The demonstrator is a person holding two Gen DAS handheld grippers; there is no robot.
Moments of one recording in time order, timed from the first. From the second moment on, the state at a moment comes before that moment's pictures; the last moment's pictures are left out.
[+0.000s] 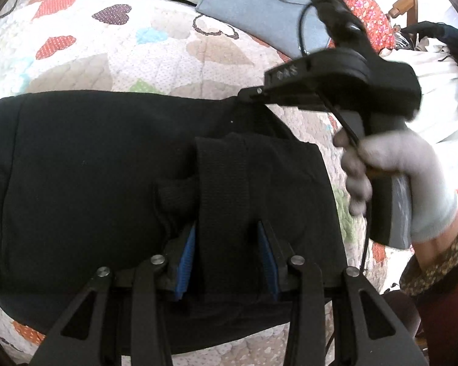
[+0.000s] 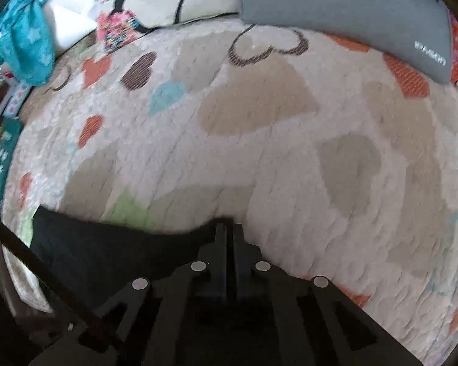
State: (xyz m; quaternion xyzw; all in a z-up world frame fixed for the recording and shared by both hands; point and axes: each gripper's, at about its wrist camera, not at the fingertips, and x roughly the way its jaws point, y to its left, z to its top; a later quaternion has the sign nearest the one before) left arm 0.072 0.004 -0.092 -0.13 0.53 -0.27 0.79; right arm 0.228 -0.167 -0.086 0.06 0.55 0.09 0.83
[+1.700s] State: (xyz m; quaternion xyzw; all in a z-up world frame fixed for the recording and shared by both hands) left arm 0.025 0.198 -0.115 -0.43 0.43 -0.07 0.79; right arm 0.213 0.103 -0.078 -0.01 0.68 0.25 0.68
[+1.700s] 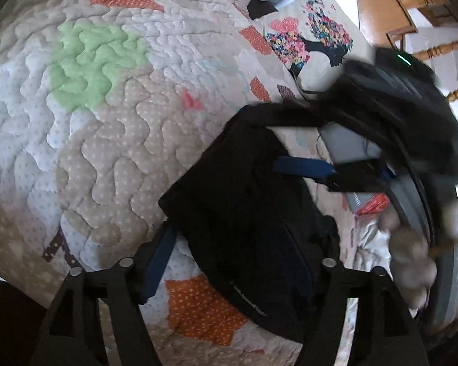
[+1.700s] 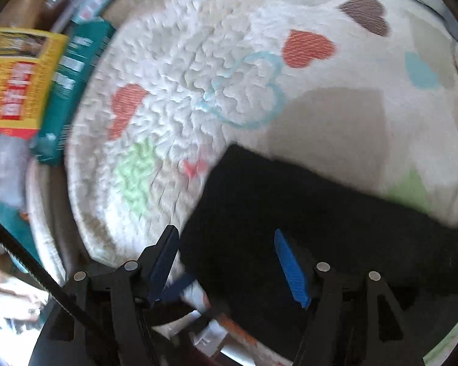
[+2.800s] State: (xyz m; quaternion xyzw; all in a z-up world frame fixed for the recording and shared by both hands) left arm 0.038 0.012 -0.040 -0.31 0.41 -0.33 0.79; right arm 0.126 -0.068 -0.002 -0.01 0.57 0.19 0.80
